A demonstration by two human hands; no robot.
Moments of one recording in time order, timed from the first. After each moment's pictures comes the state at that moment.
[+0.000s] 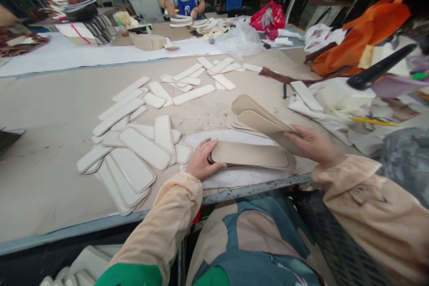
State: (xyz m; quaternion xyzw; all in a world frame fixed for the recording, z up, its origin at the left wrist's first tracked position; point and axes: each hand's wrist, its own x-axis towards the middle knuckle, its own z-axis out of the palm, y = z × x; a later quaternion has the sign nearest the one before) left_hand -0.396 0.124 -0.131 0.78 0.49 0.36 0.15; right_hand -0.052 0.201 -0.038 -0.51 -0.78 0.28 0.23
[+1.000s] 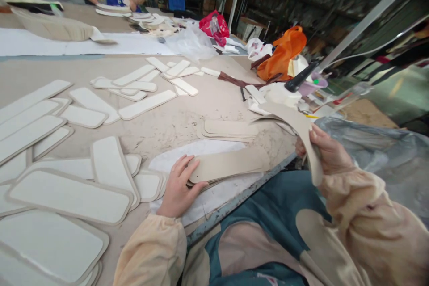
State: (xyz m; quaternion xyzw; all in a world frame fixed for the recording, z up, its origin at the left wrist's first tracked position) left_hand -0.394 0.130 -0.138 0.76 0.45 0.43 0.18; right_hand -0.014 0.143 0.008 -0.63 -0.46 0.45 0.43
